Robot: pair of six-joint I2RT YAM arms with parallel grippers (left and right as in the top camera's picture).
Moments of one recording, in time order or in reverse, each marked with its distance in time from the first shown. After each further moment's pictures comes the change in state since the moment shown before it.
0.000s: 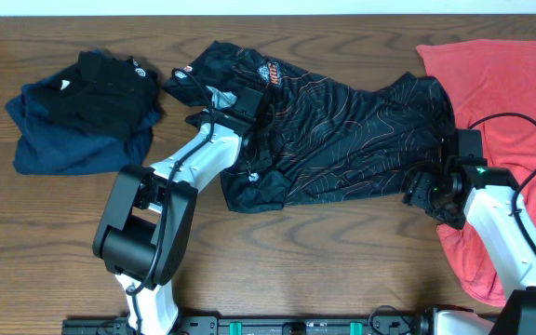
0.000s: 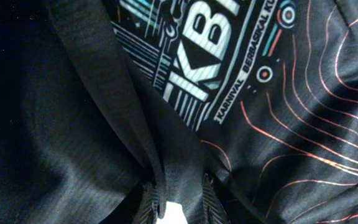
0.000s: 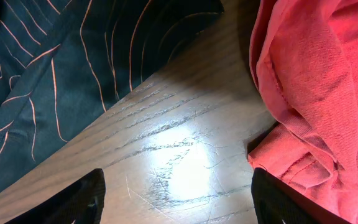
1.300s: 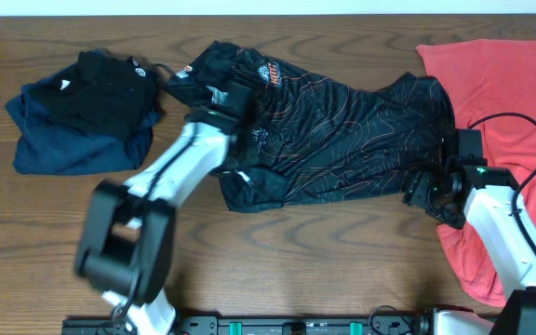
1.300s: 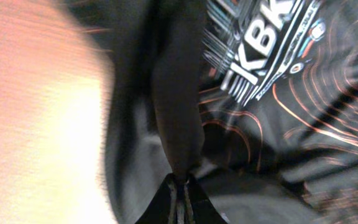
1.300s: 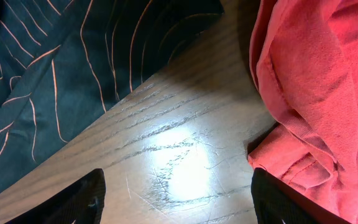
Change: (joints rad) left arm 0.058 -0.147 -0.001 -0.153 -0.084 0.001; right arm 0.000 0.000 0.000 0.002 0.000 0.000
